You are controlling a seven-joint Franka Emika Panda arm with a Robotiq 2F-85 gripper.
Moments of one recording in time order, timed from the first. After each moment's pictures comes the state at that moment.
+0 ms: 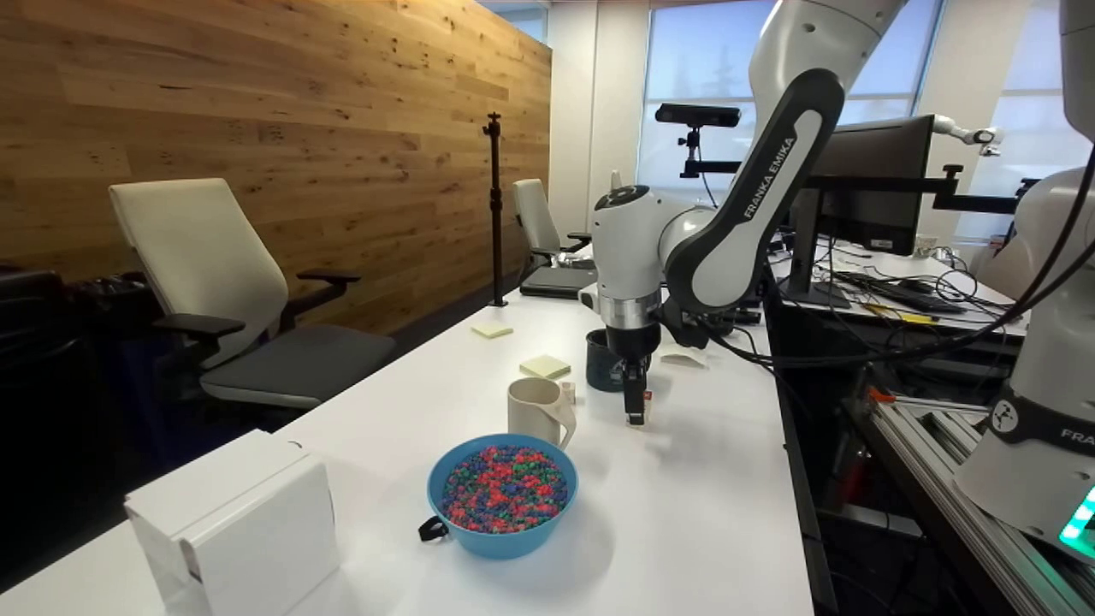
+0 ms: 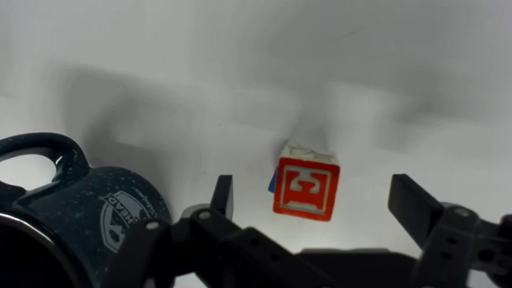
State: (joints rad) arm 0.05 0.35 -0.17 -2.36 -0.34 2.61 0.14
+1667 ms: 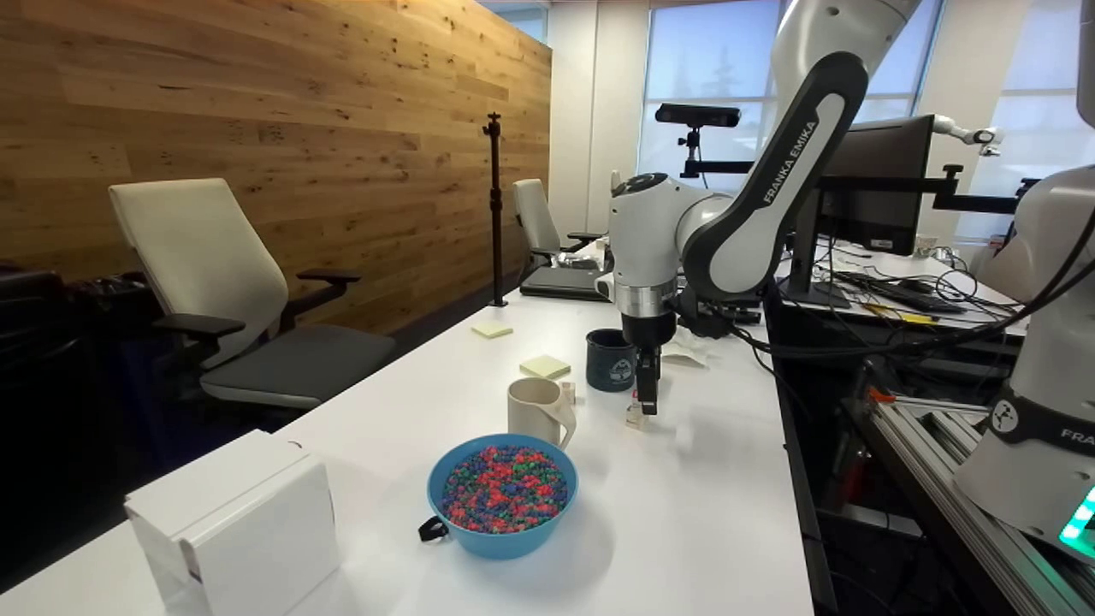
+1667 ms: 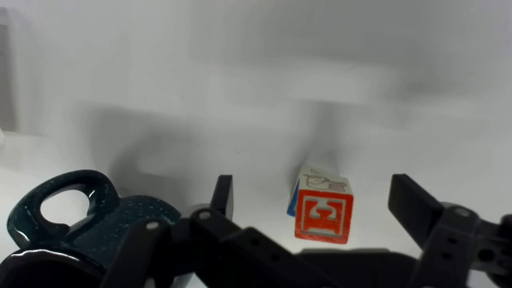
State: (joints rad) arm 0.04 0.27 -0.19 -2.43 -0.34 2.61 0.17
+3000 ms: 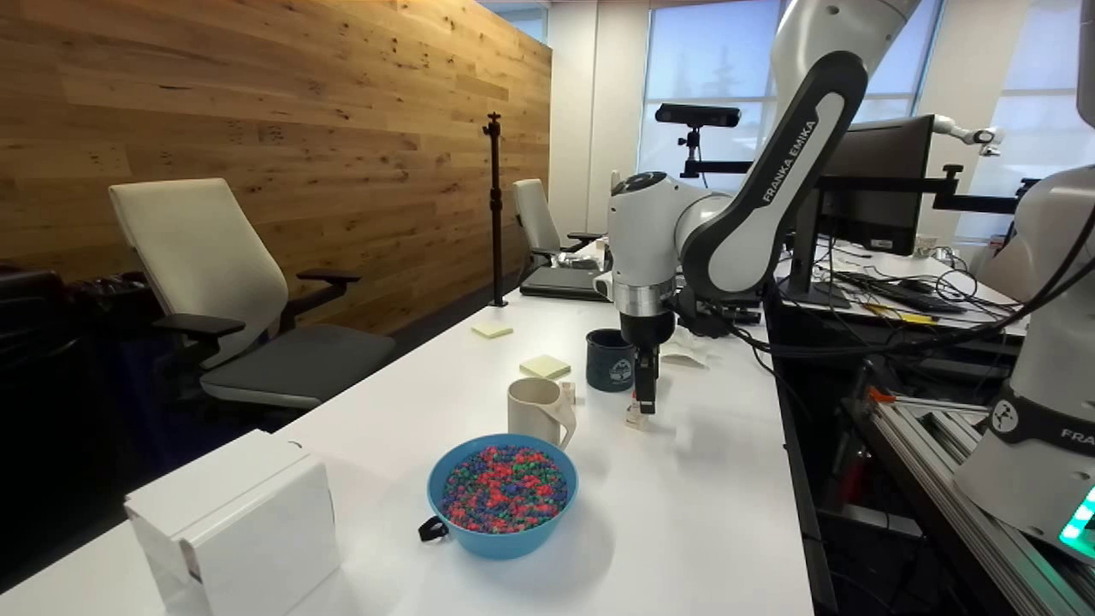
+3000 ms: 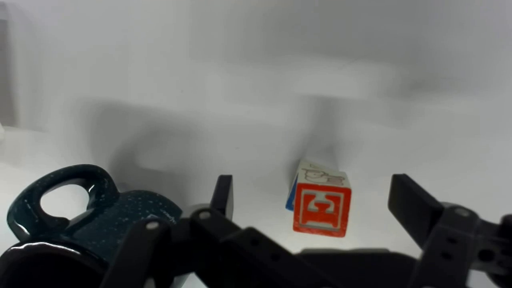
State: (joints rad) arm 0.05 0.27 -0.19 -2.43 -0.34 2.61 0.17
